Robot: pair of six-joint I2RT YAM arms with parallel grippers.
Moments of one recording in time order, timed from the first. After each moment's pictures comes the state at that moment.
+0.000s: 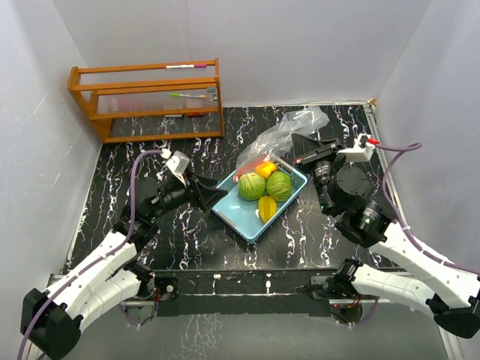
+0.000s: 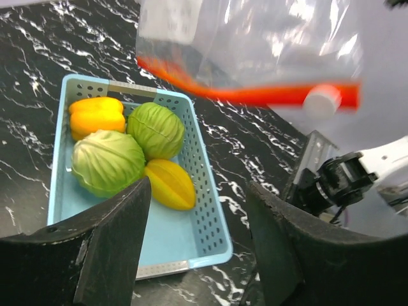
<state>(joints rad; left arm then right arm) -0.55 0.82 0.58 0.18 0.46 -0.43 0.88 0.82 0.93 0.04 0.75 0.86</state>
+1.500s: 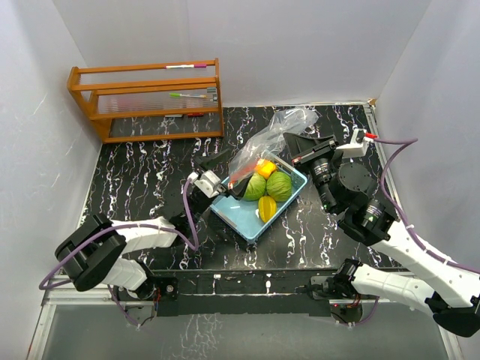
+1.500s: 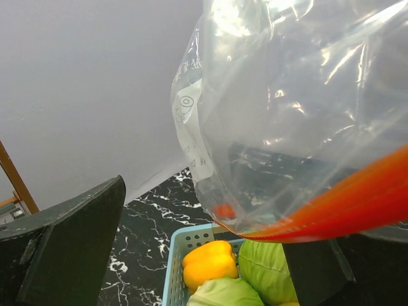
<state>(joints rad) -0.83 1.38 0.45 1.38 0.03 0.19 0.88 0.85 1.01 -0.01 0.63 0.96</state>
